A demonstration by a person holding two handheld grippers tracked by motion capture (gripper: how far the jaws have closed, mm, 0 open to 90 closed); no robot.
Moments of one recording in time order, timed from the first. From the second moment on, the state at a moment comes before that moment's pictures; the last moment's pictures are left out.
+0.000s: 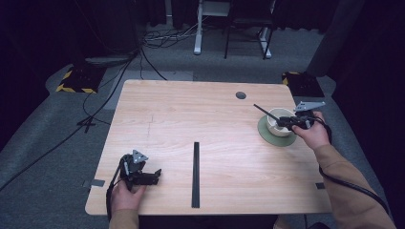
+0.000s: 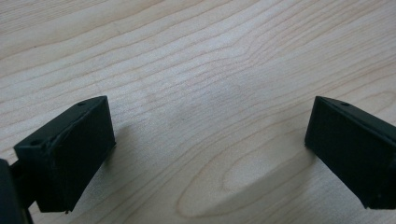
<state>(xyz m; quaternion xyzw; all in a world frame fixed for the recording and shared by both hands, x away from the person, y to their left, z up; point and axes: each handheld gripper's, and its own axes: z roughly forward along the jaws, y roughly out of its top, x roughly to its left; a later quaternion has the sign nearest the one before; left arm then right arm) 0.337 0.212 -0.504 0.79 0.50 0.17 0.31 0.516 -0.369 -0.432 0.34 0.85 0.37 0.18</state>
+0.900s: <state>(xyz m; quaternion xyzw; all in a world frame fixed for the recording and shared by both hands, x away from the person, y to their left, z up) 0.338 0.212 -0.503 0.79 0.50 0.17 0.30 0.450 -0.397 -0.424 0.35 0.82 0.39 0.21</state>
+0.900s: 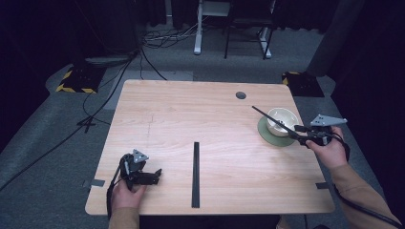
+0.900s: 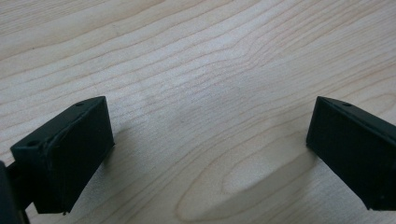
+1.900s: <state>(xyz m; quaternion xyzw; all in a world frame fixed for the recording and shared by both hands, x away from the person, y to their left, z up) 0.337 0.211 -0.504 0.79 0.50 0.17 0.30 0.467 -0.448 -0.444 0.42 0.79 0.37 0.24</state>
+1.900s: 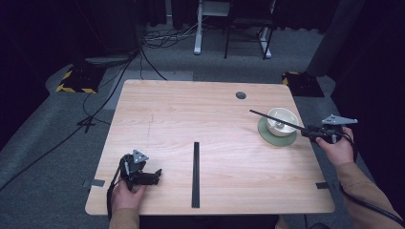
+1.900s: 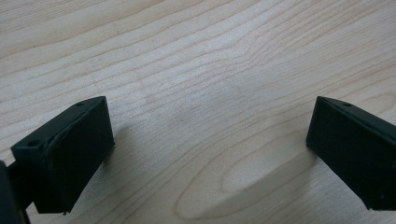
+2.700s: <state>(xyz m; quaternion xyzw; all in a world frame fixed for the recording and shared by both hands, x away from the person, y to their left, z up) 0.337 0.211 -0.504 0.79 0.50 0.17 0.31 0.498 -0.468 -0.448 0.48 0.75 0.36 0.28</state>
